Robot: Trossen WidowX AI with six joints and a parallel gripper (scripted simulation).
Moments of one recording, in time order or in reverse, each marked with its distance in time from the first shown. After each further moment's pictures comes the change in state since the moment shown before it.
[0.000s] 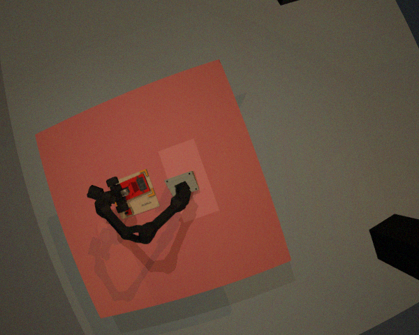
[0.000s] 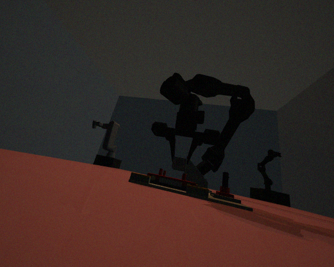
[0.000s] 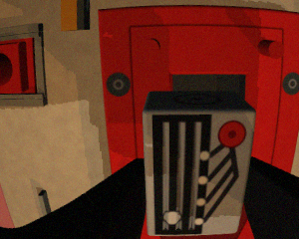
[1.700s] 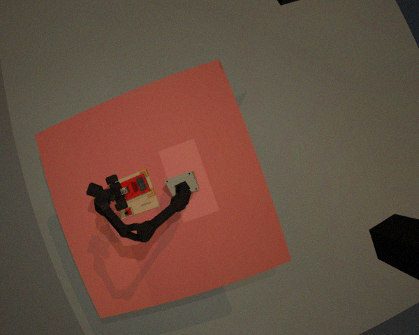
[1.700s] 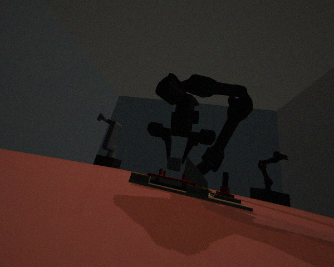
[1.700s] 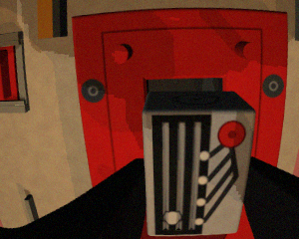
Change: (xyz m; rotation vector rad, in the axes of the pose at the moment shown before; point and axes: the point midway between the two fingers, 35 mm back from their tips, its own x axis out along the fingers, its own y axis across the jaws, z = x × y) arm 0.002 -0.012 0.001 0.013 -0.006 -0.002
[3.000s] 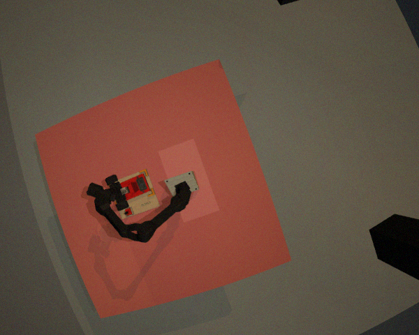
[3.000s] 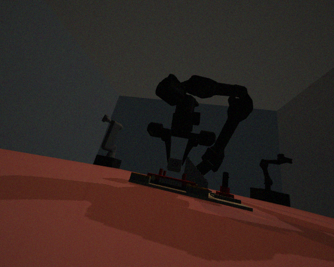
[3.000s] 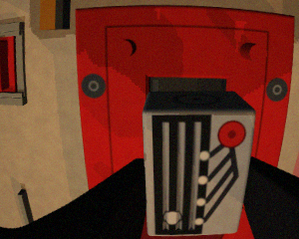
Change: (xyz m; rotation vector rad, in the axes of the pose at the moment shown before) arm 0.003 0.000 -0.001 -0.048 0.001 -0.001
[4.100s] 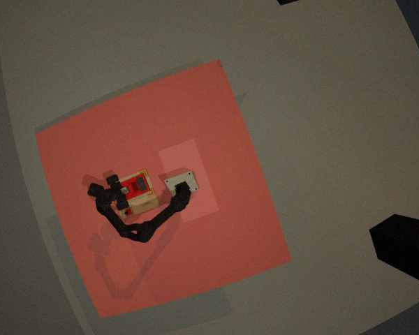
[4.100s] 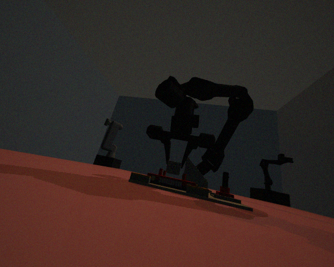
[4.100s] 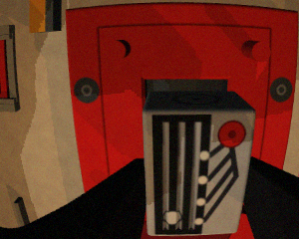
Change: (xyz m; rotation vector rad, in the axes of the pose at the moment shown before) arm 0.008 0.000 0.000 0.022 0.002 -0.003
